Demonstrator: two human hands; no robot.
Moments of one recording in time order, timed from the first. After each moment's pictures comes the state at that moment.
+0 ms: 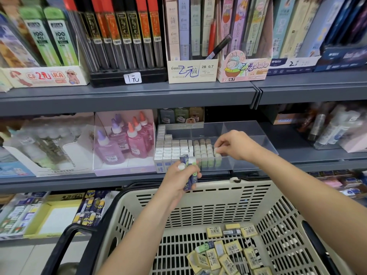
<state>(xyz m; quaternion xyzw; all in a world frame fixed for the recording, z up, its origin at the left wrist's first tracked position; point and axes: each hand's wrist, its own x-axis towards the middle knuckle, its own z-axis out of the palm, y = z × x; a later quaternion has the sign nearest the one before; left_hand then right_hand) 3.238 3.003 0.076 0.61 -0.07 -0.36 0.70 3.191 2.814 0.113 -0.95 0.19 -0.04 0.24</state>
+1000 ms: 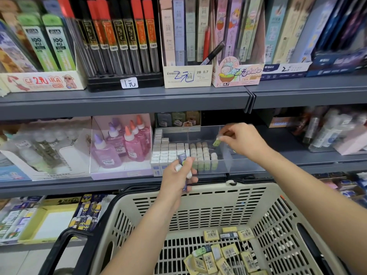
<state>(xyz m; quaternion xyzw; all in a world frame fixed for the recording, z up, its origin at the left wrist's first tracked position) 3.230 3.000 0.080 0.63 -0.08 -0.31 0.71 3.180 2.804 0.134 -0.94 0.21 -0.17 0.21</state>
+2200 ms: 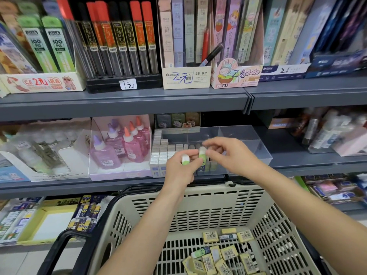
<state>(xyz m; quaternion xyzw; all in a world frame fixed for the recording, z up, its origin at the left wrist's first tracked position) 3.232 2.984 0.094 0.65 -0.15 -0.24 0.71 3.160 2.849 0.132 -0.94 0.11 -0.15 0.30</state>
